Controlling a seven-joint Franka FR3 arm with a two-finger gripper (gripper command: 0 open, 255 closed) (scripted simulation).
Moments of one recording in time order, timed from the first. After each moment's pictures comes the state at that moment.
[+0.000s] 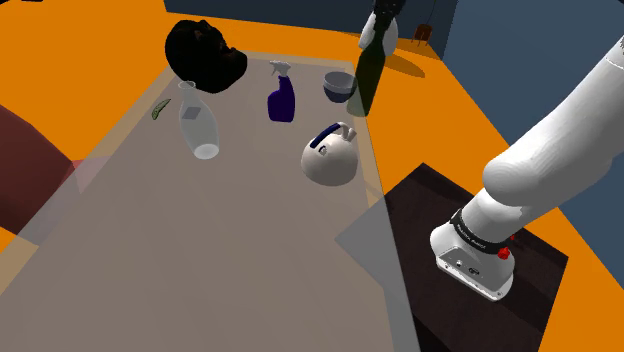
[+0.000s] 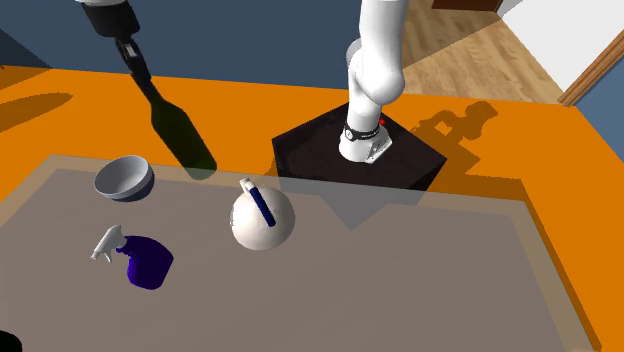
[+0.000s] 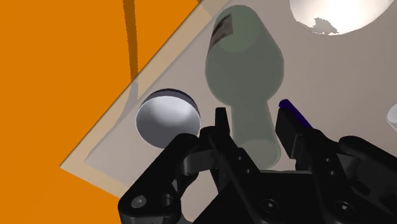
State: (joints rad) arm -0.38 0.04 0.01 -1.73 0.09 1.82 -0.41
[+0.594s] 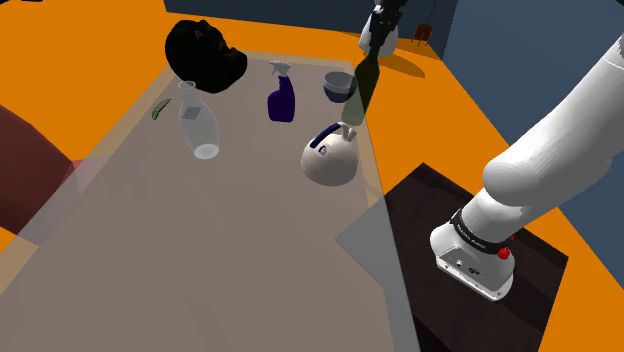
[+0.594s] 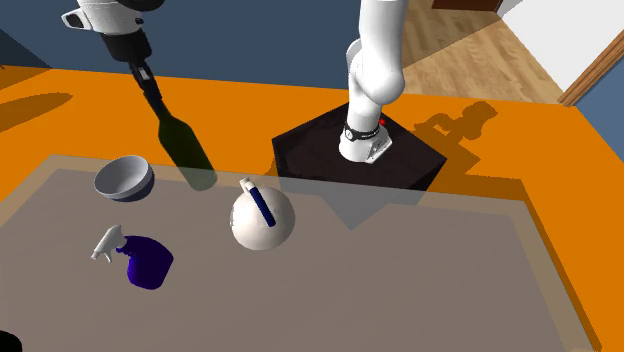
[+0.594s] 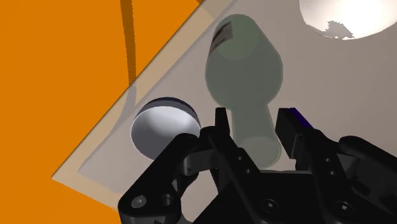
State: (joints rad) arm -0.38 0.05 0.01 -1.84 0.10 1.94 -0.42
